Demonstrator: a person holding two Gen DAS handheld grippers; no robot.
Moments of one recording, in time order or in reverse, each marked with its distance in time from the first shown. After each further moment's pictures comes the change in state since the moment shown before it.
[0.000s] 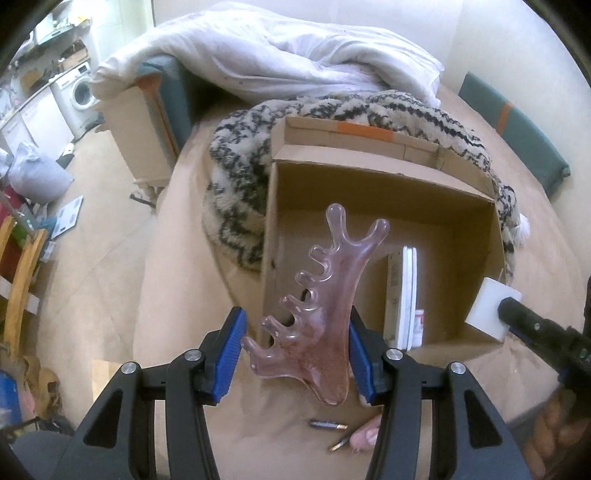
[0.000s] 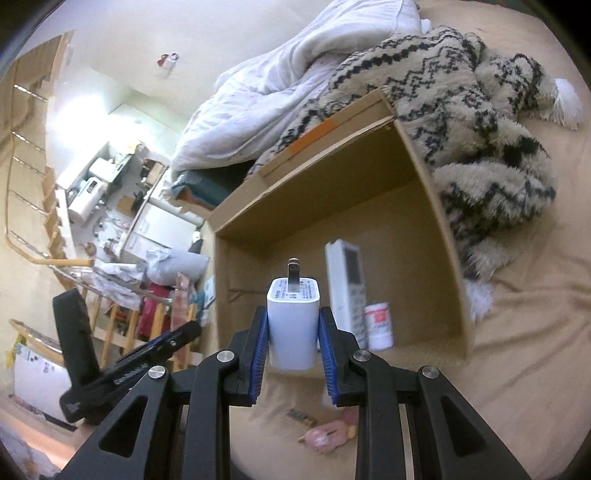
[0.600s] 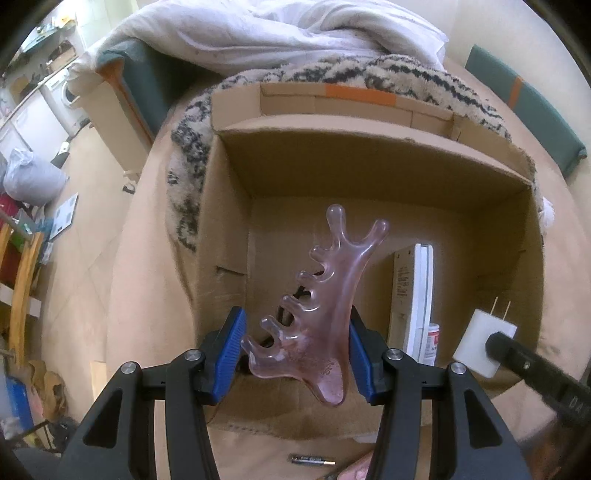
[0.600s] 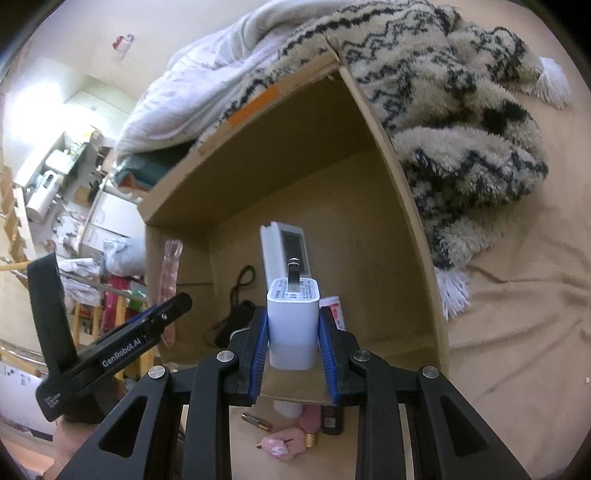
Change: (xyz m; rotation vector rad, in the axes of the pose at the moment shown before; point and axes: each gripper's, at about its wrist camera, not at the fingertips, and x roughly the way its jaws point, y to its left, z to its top) left arm 0.071 -0.035 0.015 0.041 0.087 0.045; right arm 0.043 -0.026 -0.003 0.043 0.116 -0.171
